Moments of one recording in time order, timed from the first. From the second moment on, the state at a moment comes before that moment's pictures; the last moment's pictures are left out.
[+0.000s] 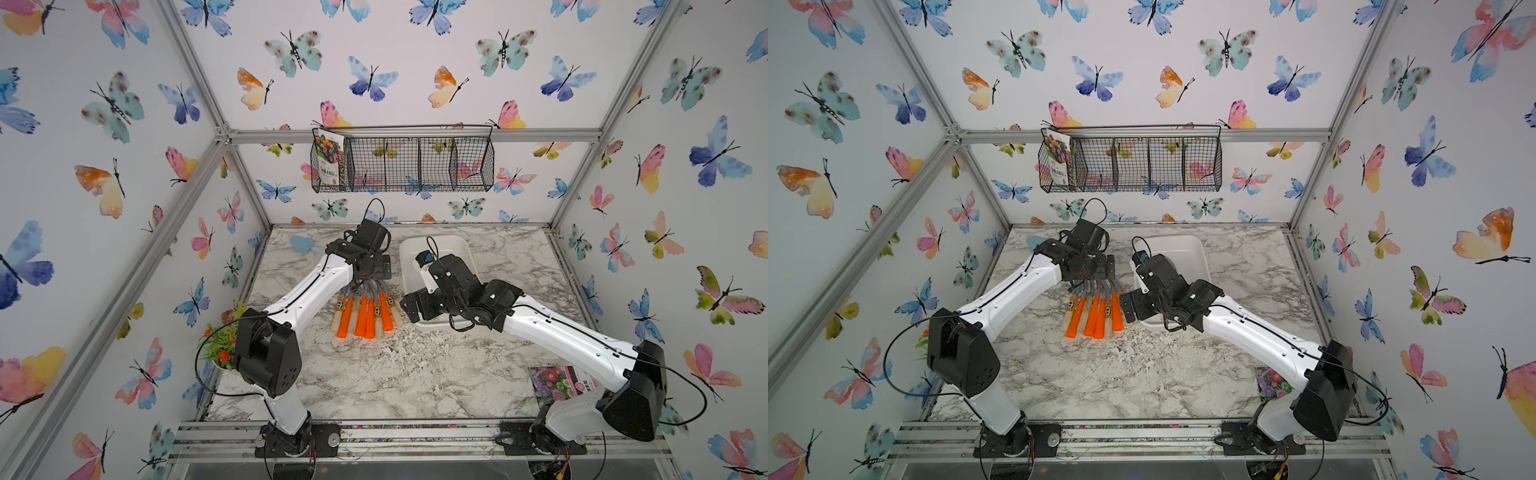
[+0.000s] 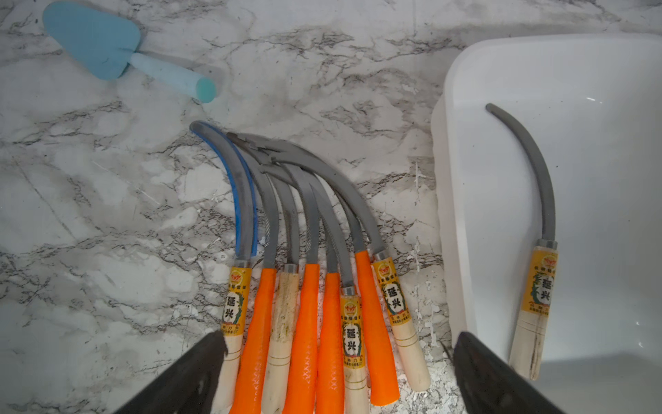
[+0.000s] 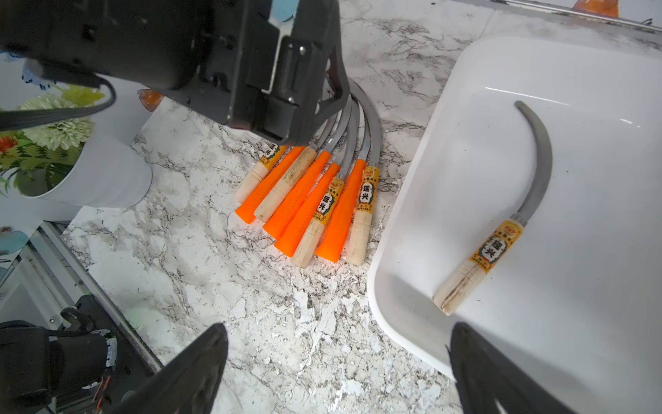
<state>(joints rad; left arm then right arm) -0.51 1.71 1.54 -0.87 -0.23 -0.47 0.92 1.47 1.32 -0.62 0.06 0.34</state>
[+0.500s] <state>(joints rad) -0.42 1.56 1.25 -0.83 -0.17 -0.46 0.98 1.55 1.33 -0.55 0.01 0.34</state>
